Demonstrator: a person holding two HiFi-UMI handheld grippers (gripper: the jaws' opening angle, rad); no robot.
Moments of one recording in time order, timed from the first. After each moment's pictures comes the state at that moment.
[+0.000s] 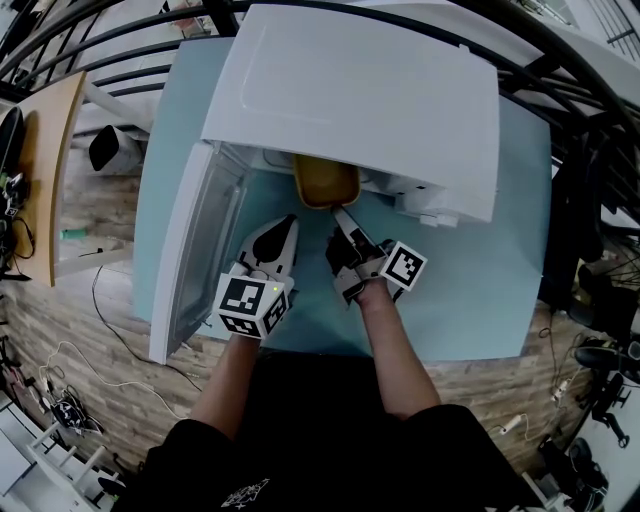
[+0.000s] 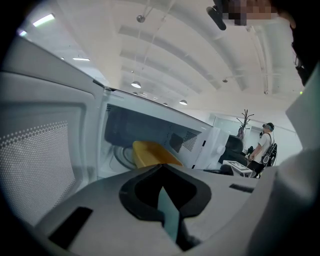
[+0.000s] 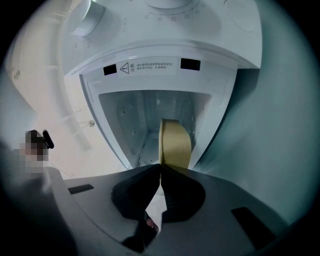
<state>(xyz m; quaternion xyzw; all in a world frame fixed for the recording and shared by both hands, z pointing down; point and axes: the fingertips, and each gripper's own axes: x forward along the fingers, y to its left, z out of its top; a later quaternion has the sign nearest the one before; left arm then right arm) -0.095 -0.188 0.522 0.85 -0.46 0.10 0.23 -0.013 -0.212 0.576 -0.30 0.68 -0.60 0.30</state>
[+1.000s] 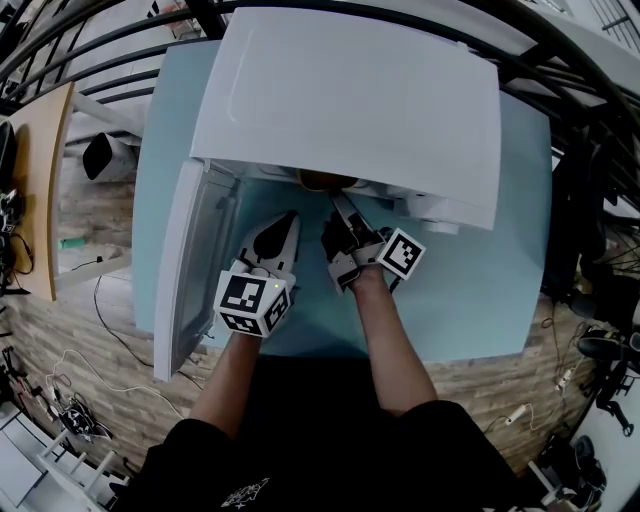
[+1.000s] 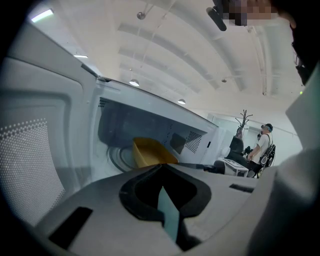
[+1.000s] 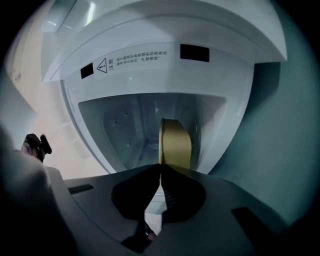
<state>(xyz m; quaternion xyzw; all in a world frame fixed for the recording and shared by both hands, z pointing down) -0.087 -0.216 0.528 0.86 -0.44 0.10 0.24 -0.007 -0.257 0.579 -0.33 0.66 -0.59 0.33</state>
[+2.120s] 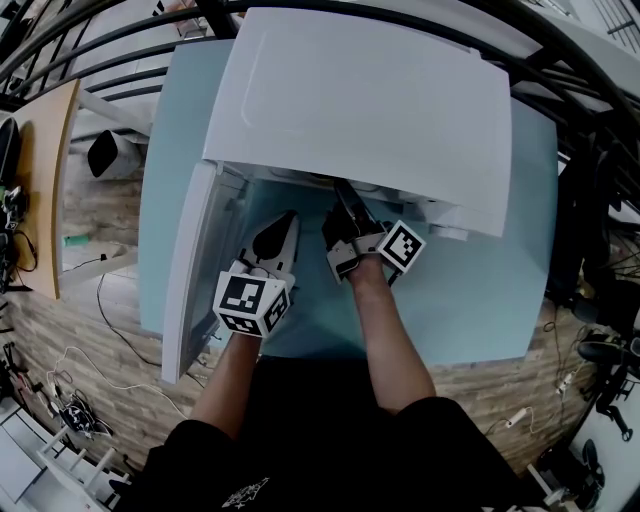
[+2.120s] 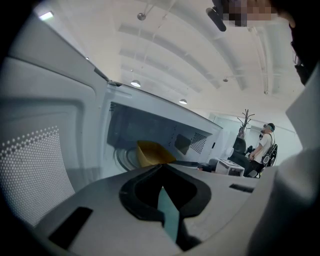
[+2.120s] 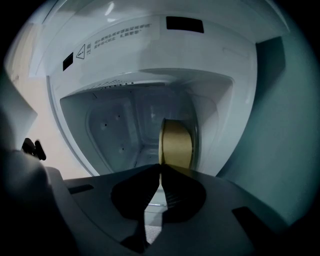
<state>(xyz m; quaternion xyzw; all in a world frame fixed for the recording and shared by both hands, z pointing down) -0.107 -0.223 0.527 0.85 -0.45 0.10 0.23 -0.015 -0.282 0.588 -0.35 0.63 -0.60 0.35</state>
